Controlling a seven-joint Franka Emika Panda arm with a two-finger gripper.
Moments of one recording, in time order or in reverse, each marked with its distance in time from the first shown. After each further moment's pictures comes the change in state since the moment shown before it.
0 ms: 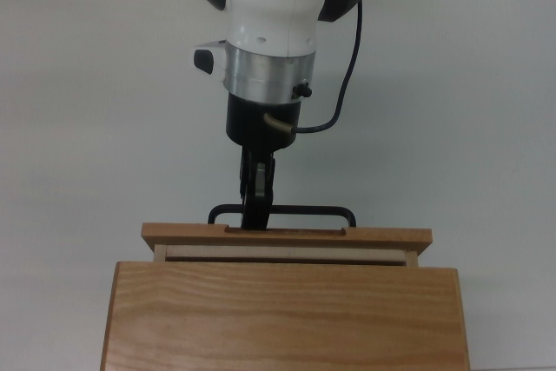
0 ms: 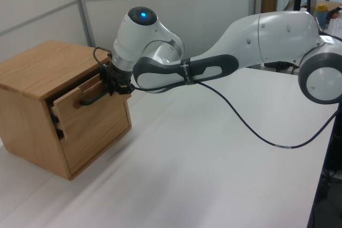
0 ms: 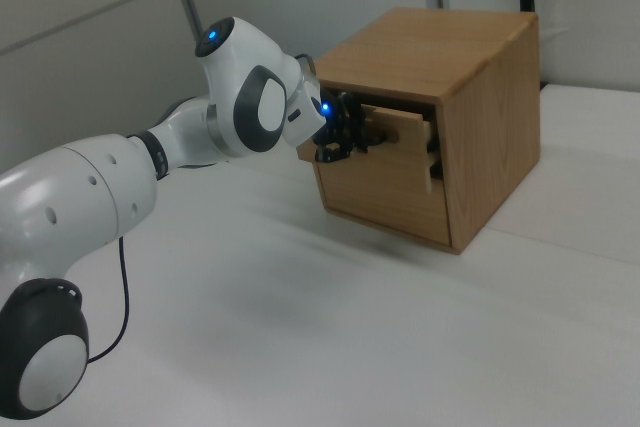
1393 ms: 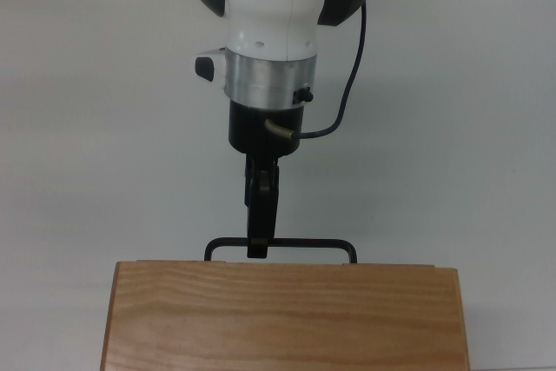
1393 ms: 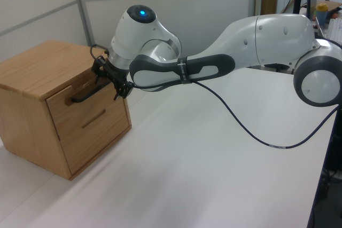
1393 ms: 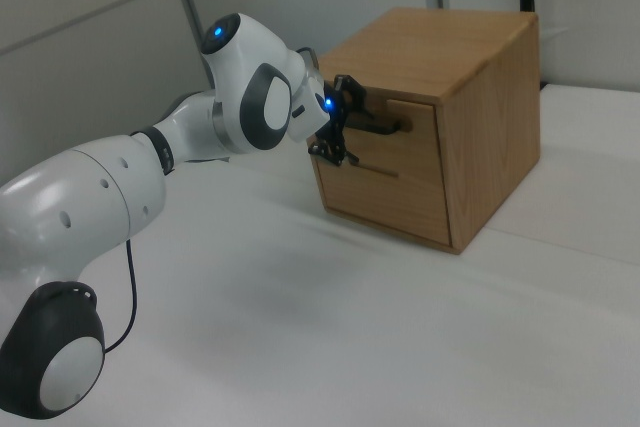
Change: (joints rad) arm -0.003 0.050 0.015 0.074 0.026 0.006 -0.004
